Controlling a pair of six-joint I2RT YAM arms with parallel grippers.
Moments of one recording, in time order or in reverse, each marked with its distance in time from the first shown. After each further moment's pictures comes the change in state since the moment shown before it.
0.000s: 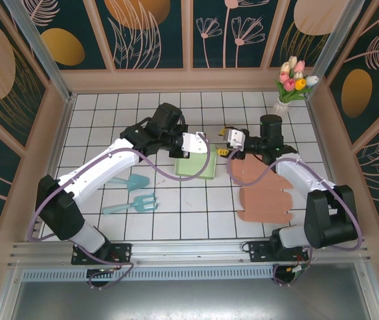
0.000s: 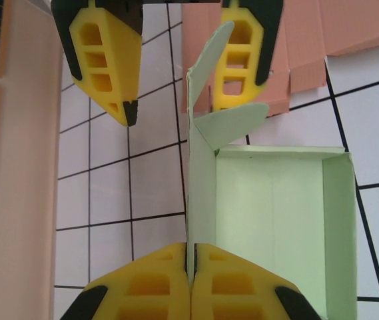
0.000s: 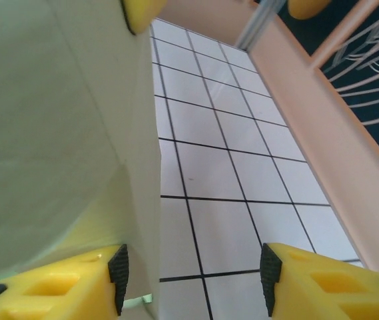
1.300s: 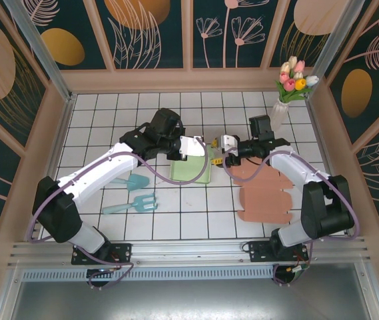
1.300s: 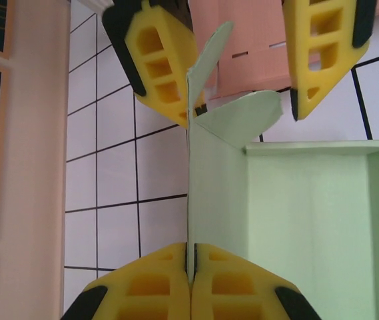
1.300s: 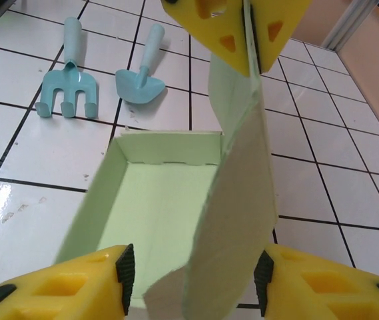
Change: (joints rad) left arm 0.006 -0.031 -0.086 0.081 -0.060 0.022; right arm 0.057 0.079 0.106 -0.308 -0.080 -0.138
